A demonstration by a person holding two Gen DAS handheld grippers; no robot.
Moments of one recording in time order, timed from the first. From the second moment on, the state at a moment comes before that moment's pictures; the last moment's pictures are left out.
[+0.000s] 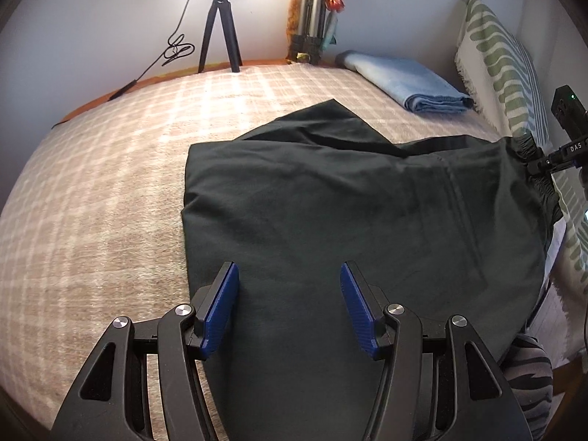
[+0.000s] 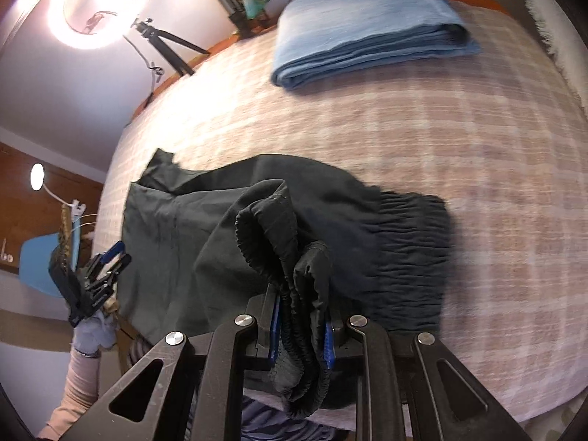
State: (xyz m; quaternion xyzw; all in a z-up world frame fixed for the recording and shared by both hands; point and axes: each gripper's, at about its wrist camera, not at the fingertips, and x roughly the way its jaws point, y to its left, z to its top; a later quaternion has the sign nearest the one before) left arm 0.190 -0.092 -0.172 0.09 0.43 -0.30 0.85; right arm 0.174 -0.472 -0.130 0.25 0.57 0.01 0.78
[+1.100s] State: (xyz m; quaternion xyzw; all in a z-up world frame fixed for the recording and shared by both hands) left arm 0.168 -0.075 -0.161 0.10 0.40 -0.30 0.86; right arm 0.108 -0.451 -0.087 0.12 0.47 -0.07 0.87
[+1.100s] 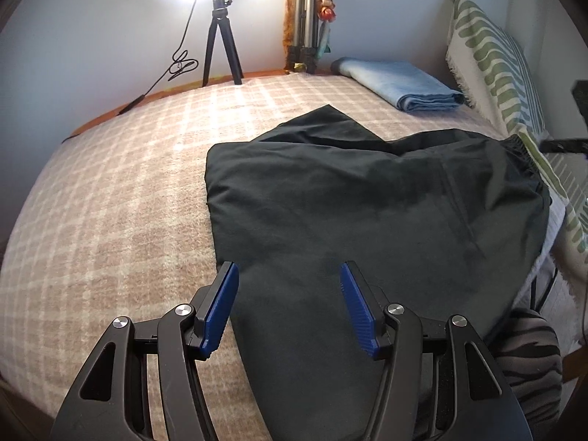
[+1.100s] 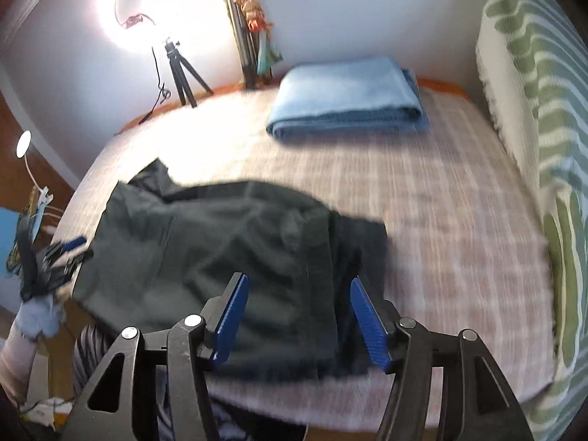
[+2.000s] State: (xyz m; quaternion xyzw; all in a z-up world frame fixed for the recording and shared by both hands) left arm 0.145 -0.003 -0.184 -0.03 0.47 -0.26 0.84; right arm 0.167 -0.396 -0.086 0.09 0.47 -0.02 0.88
